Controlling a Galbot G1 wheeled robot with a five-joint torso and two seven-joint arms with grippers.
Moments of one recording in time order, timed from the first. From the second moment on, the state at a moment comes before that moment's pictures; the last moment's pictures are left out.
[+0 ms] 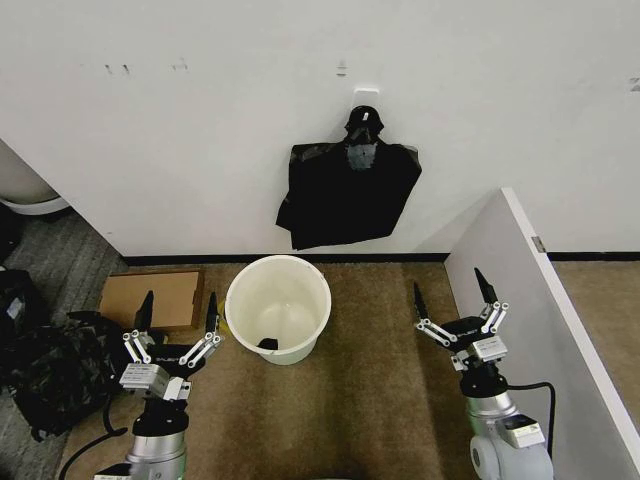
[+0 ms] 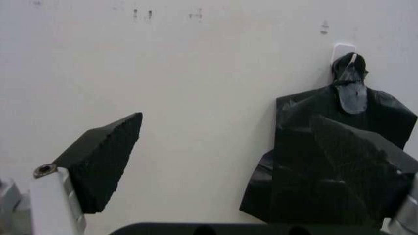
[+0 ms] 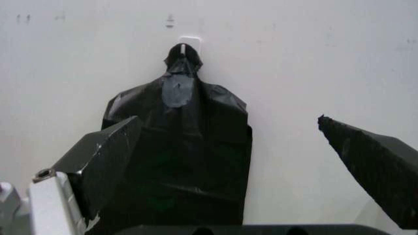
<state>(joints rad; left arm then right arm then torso) 1.64 -1.39 -0.55 -2.18 -0.19 -0.63 0.00 -1.41 1.46 0.62 1.96 0.10 0.68 -0.27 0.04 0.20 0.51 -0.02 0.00</state>
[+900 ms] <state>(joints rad) 1.63 -1.40 -0.56 -2.16 -0.19 -0.62 0.00 -1.40 1.46 0.59 1.97 0.17 0.58 -0.24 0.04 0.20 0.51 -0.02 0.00</state>
